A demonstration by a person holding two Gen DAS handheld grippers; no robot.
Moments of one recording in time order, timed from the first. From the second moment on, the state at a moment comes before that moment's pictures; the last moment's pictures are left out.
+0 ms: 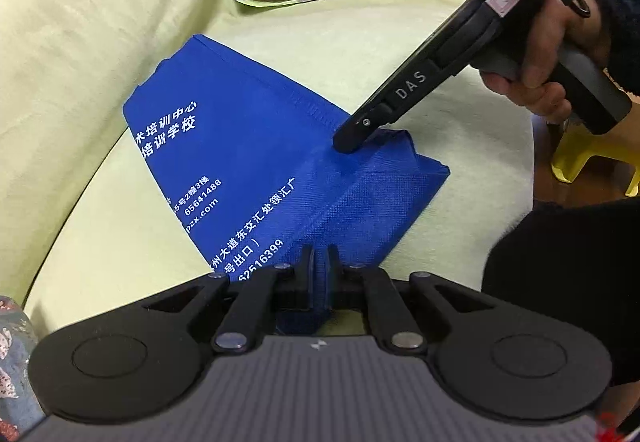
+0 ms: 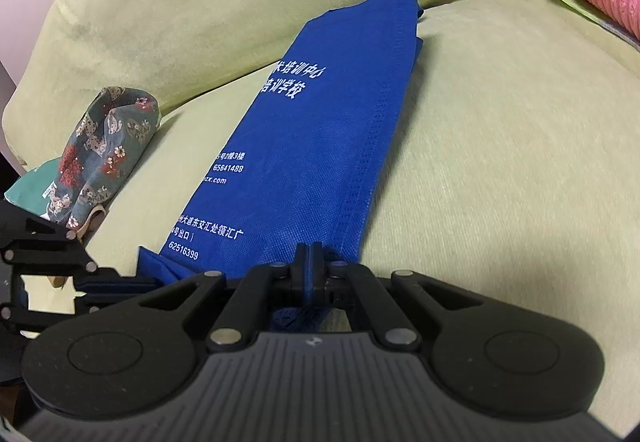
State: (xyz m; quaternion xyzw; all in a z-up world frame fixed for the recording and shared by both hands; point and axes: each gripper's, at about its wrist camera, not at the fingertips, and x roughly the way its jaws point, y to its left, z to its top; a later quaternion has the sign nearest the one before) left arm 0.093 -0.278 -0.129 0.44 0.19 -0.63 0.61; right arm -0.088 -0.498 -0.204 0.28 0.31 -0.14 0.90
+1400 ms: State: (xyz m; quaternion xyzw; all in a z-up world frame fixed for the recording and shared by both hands) left arm 0.104 -0.286 -0.139 0.43 0.24 -0.63 0.60; right arm -0.108 -0.441 -0.173 0.15 0.35 -0.15 0.91
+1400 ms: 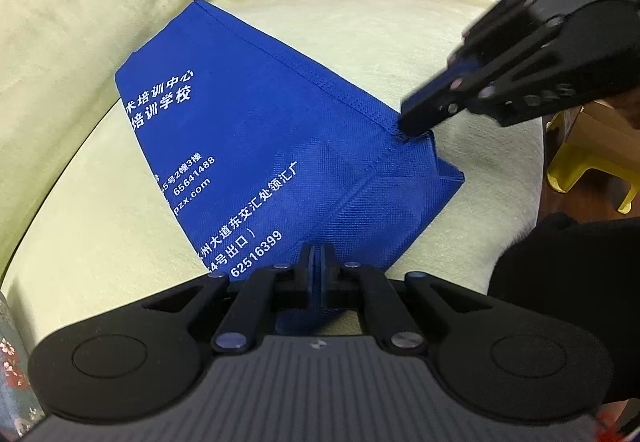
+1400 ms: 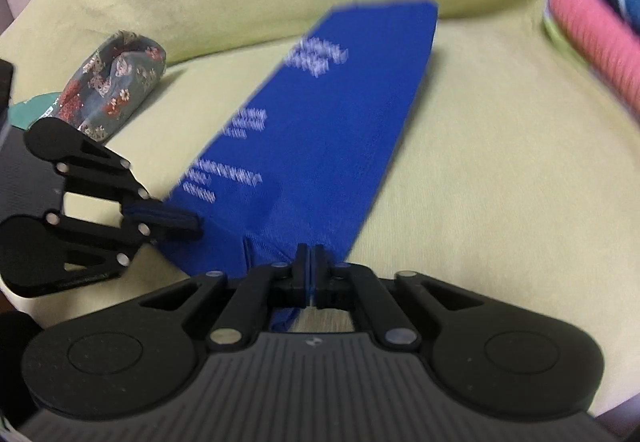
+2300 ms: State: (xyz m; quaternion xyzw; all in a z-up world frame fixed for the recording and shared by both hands) left arm 0.119 -0.258 -0.141 0.46 0.17 -0.58 0.65; right arm -0.077 -0.395 -0.187 0.06 0.37 -0.13 0.92
